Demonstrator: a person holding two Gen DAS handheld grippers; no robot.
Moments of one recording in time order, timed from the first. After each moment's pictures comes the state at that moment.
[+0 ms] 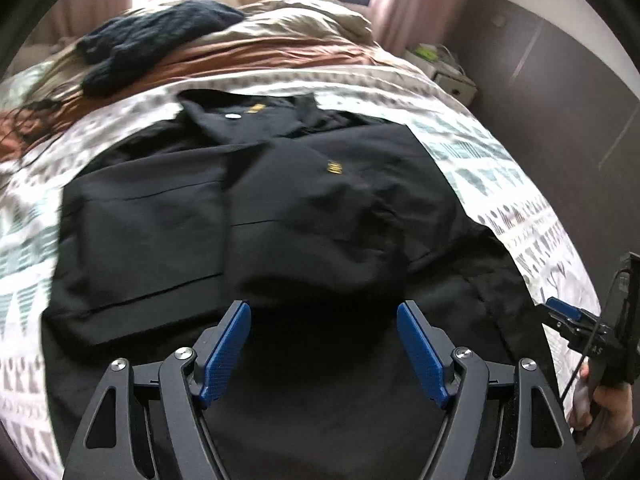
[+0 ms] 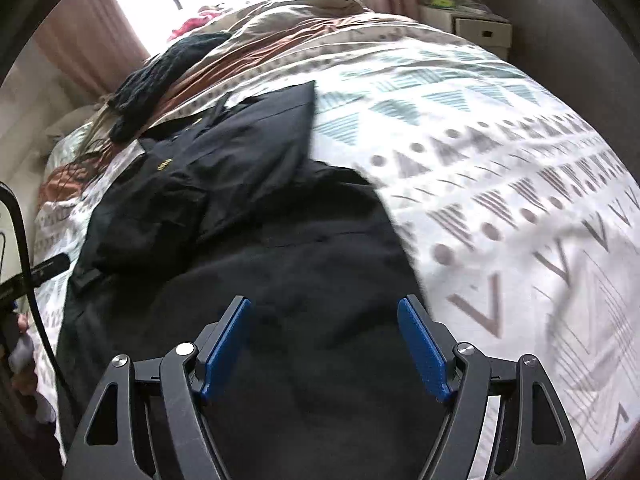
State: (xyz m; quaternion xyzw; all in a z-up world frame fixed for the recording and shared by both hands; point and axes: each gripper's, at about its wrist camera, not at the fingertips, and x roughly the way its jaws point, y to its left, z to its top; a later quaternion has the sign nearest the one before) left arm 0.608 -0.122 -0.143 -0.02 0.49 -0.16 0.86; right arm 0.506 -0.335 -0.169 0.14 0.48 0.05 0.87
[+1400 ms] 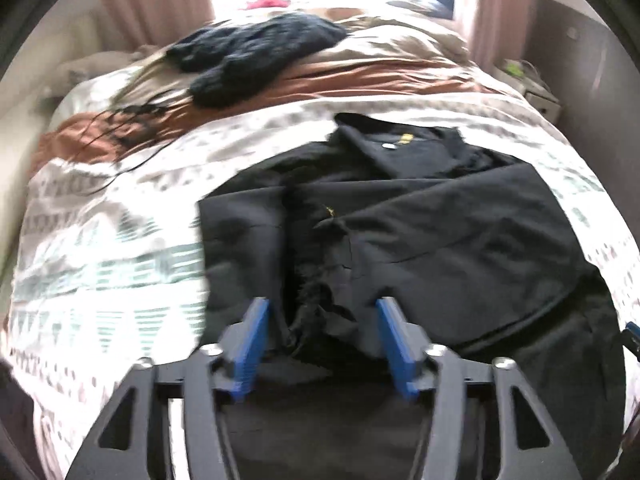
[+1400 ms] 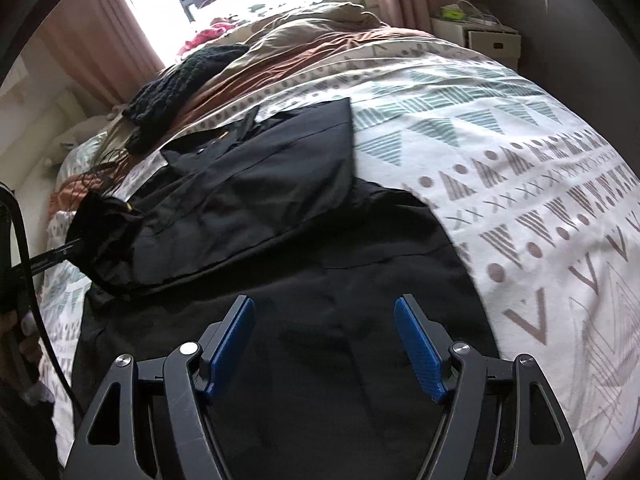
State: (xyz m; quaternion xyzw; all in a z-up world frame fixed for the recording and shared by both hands) left arm 0.634 0.019 -0.117 0.02 0.46 0.00 0.89; right arm 0.517 -0.285 -0.152 0.15 0.45 0.07 0.88
